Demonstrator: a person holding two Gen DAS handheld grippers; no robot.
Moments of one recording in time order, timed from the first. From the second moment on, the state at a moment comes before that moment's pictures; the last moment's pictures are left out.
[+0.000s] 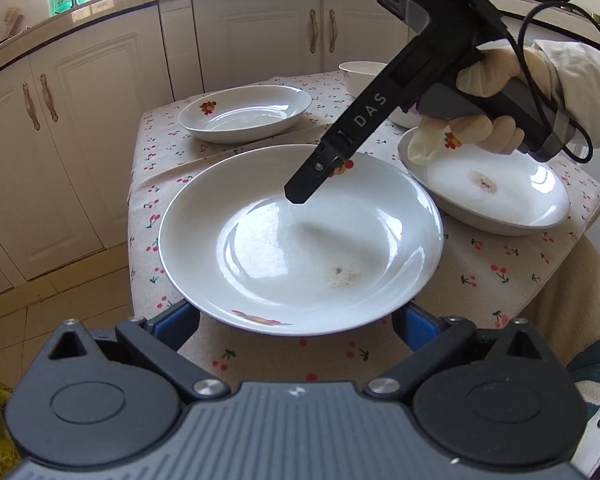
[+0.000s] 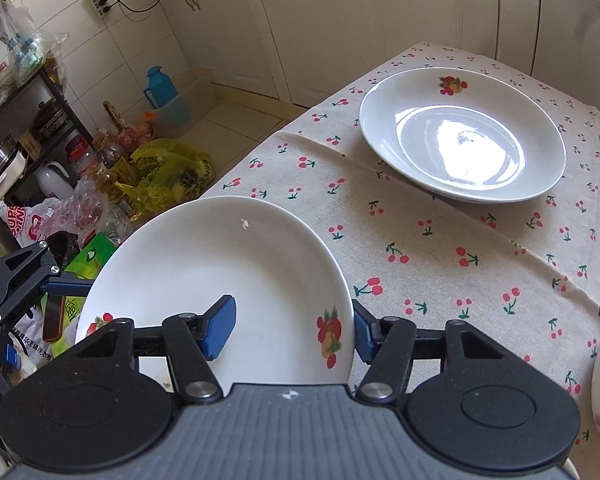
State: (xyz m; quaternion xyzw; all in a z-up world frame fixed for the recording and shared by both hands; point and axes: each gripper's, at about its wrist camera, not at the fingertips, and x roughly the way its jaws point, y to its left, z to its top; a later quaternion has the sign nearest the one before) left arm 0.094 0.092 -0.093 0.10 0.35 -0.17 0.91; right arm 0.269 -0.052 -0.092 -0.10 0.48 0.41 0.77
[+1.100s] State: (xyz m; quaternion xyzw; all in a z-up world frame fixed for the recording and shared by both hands) left arm 0.149 0.086 -0.102 0.08 0.35 -0.19 0.91; right arm 0.311 -0.063 -0.092 -0.10 0.46 0.37 0.80
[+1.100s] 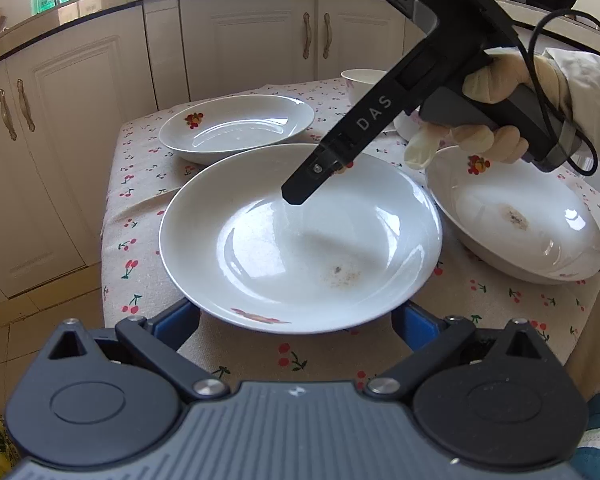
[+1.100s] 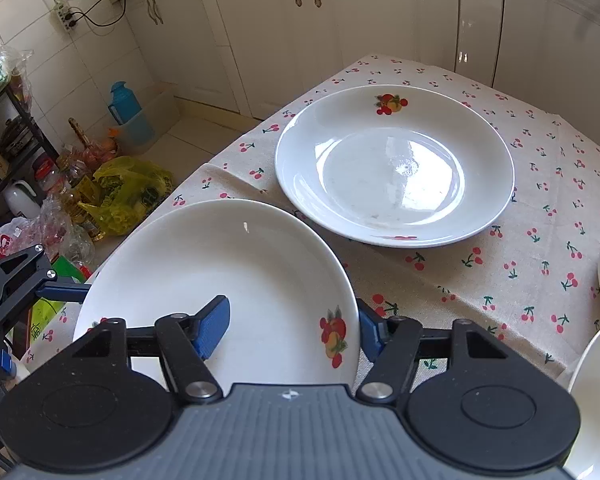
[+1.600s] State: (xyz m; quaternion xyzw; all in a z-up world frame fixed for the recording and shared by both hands) left arm 0.102 0.084 -0.076 0.07 0.32 -0.16 0.93; right arm 0.234 -0.106 -0.041 -0.13 0.37 0.33 0.86
